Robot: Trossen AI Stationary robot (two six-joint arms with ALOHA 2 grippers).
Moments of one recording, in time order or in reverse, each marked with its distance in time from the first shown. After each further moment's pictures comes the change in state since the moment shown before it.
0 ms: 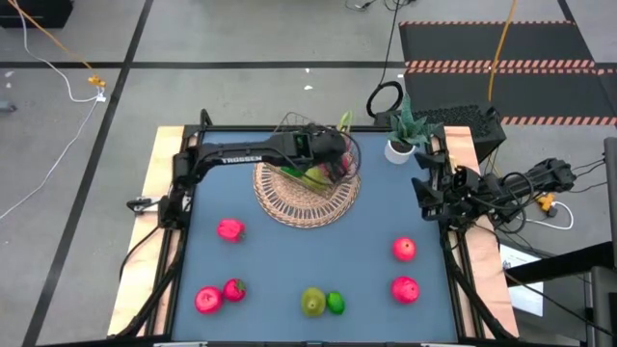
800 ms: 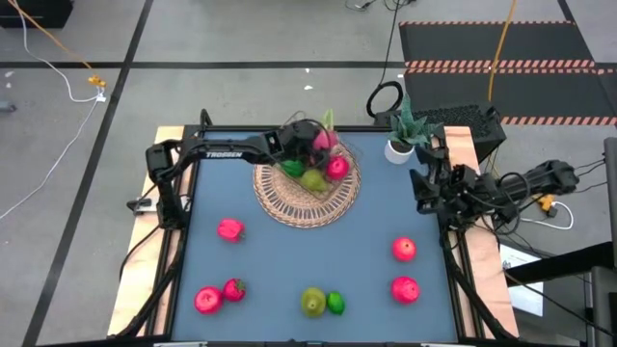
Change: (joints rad) left arm 0.156 -0.182 -0.541 0.618 0.236 -0.128; right arm -0.073 0.105 0.000 0.139 0.027 -0.008
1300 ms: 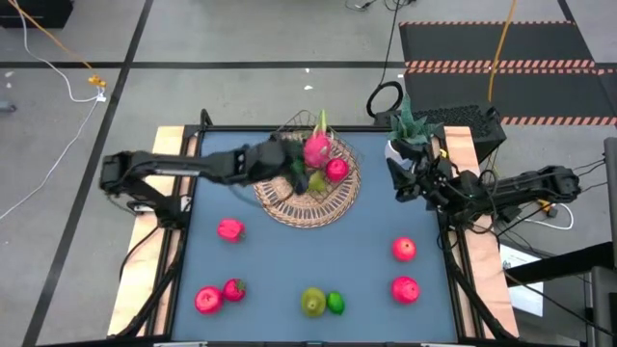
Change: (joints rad) left arm -0.254 -0.382 -0.194 -0.020 -0.165 0.199; right arm -0.179 0.157 0.000 0.016 -0.030 0.259
